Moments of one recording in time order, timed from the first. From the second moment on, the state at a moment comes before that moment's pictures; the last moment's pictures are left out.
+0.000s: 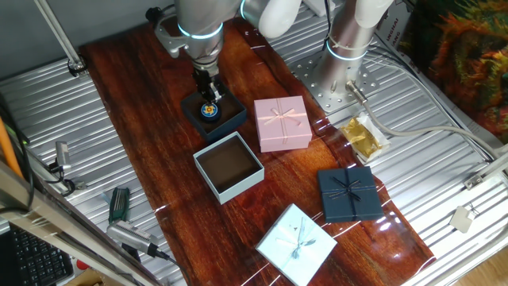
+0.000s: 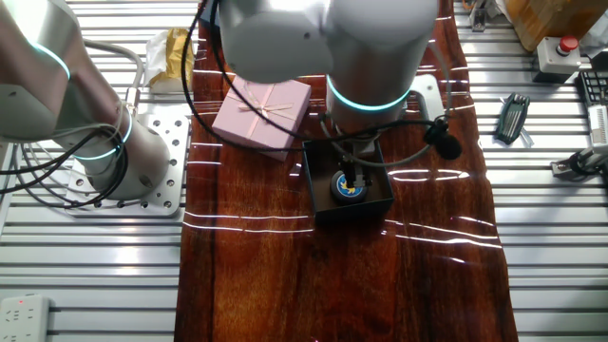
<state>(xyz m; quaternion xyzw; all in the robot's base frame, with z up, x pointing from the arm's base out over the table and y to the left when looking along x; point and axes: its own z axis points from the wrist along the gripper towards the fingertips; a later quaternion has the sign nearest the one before) 0.446 -0.054 0.074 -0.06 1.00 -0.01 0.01</state>
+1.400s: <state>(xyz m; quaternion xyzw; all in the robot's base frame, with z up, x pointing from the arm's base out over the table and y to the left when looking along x) 0.442 -0.058 0.065 -0.08 1.00 0.00 0.03</state>
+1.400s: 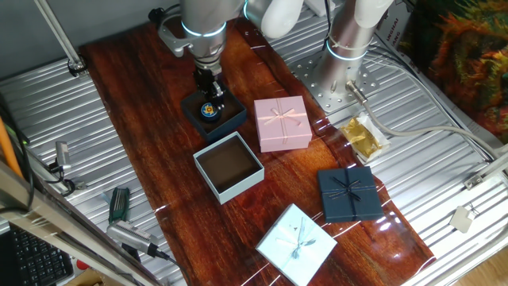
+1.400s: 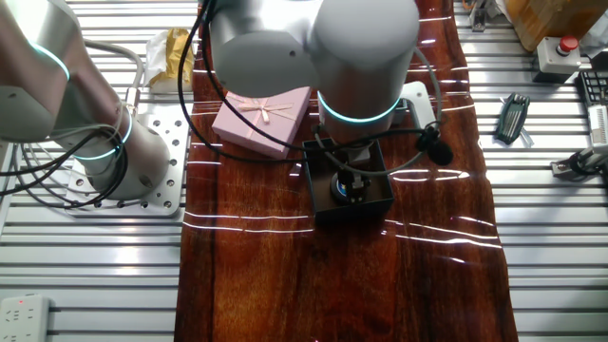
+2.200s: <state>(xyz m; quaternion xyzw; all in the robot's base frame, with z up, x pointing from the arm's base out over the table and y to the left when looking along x) 0.441 -0.057 0.066 -0.07 1.00 0.00 0.03</state>
